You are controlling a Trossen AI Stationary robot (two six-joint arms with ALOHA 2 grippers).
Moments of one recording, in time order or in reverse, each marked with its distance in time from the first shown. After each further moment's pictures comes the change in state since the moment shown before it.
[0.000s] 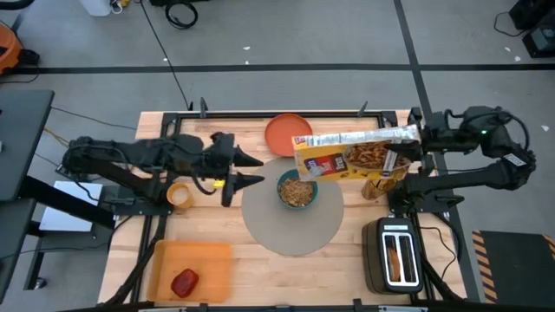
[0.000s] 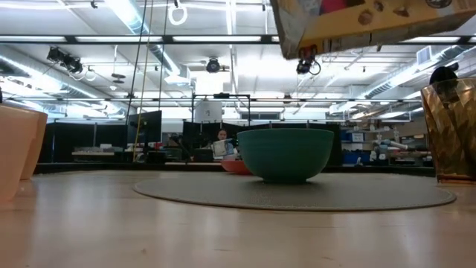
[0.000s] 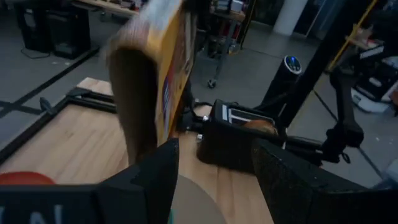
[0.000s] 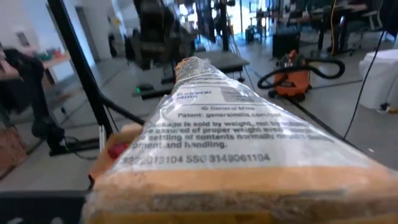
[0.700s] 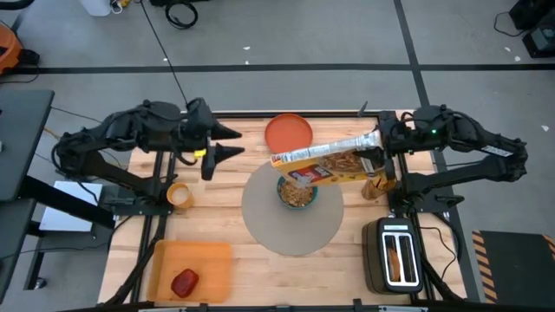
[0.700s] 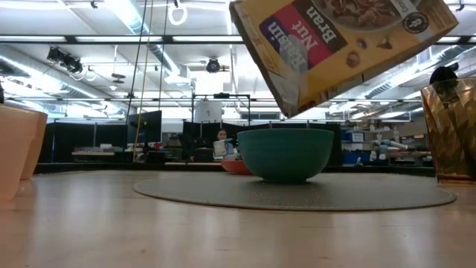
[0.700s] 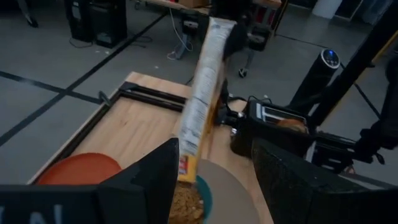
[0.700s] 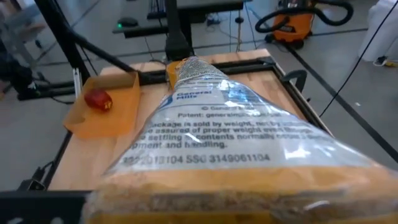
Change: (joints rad) left arm 0.117 0.008 0.365 -0.470 -0.001 0.033; right arm 0.000 0.276 0.062 -0.056 0.007 -0.062
